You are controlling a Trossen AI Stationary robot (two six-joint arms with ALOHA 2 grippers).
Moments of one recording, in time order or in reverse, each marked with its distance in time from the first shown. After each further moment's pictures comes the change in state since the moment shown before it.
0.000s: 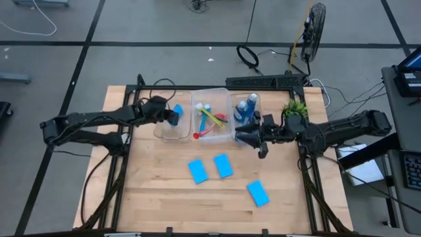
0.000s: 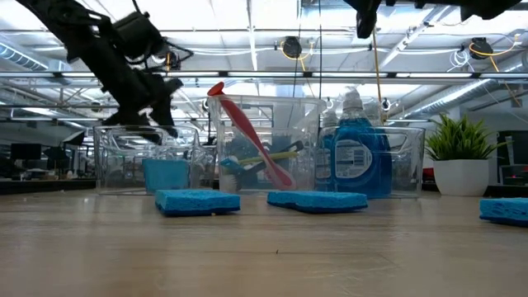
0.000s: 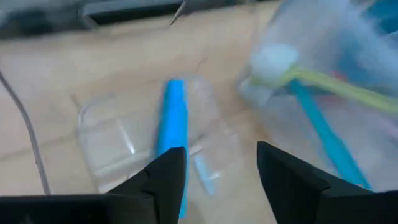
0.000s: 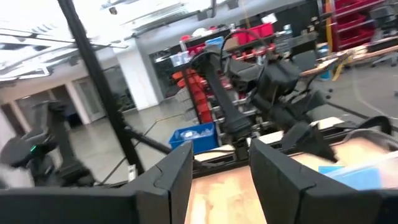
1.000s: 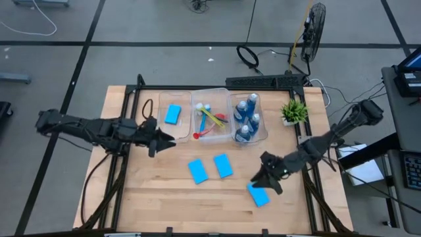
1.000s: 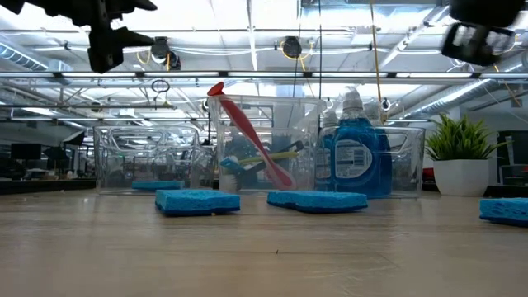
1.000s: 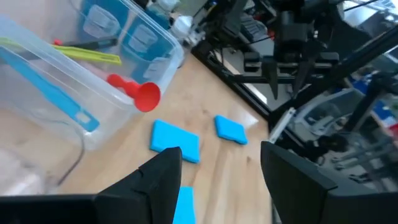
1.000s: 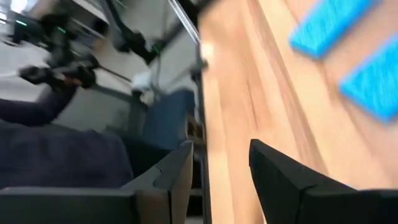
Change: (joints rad) left arm -0.588 -0.394 0.000 0.068 0.104 -0.126; right arm 0.474 0.000 0.001 -0.528 0.029 0.652
